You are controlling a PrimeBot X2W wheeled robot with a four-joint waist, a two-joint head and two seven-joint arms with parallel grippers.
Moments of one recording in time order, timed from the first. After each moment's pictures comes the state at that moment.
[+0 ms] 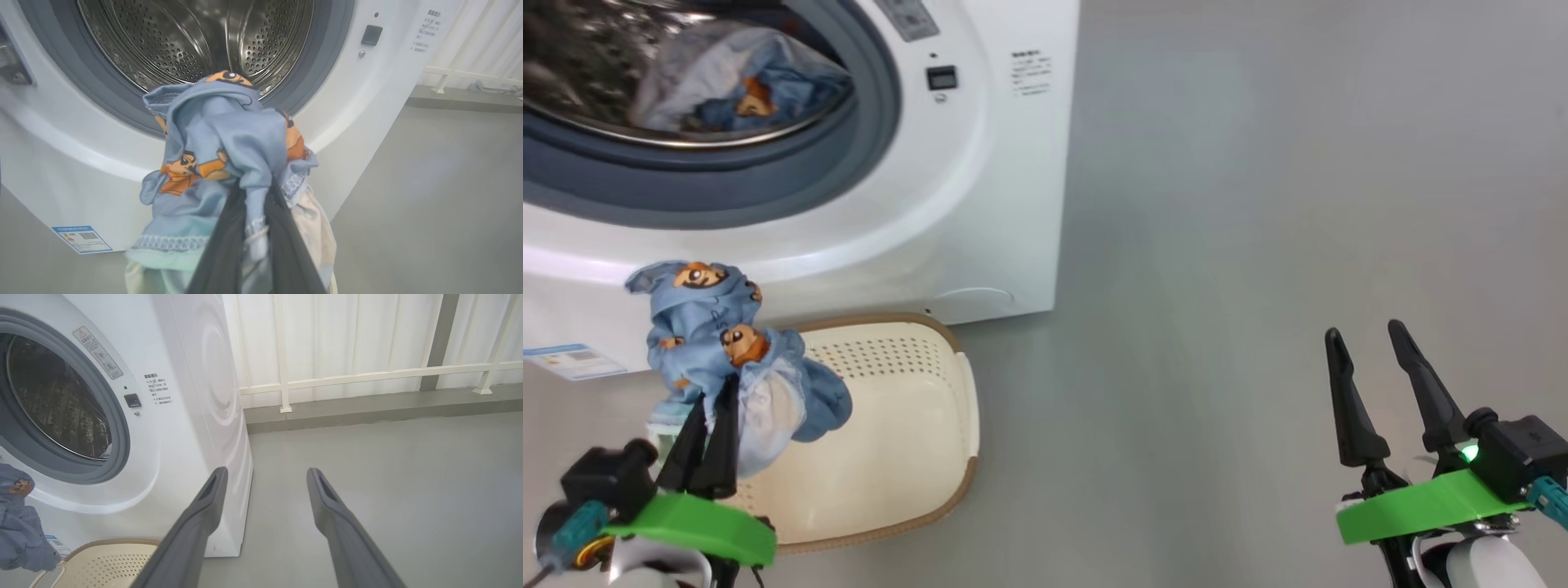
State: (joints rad) left arm -0.27 0.28 -0.14 0.45 -0.45 -0.13 -0.25; right arm -0.08 -0.10 0.04 0.10 0.29 0.13 -0.26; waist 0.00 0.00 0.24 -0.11
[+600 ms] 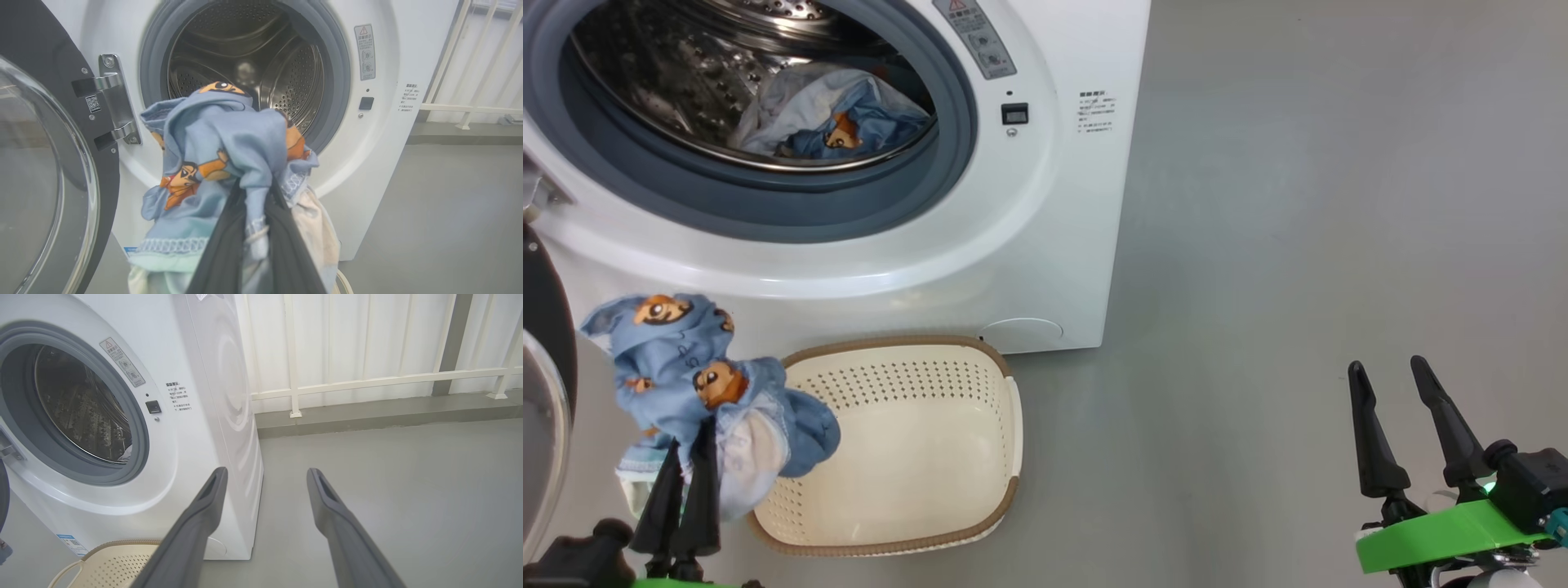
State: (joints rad) left arm -0.03 0.20 0.01 0.13 -0.31 -0.13 -0.25; right arm 0.00 -0.11 0.00 0.10 0.29 0.13 -0.26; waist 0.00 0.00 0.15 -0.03
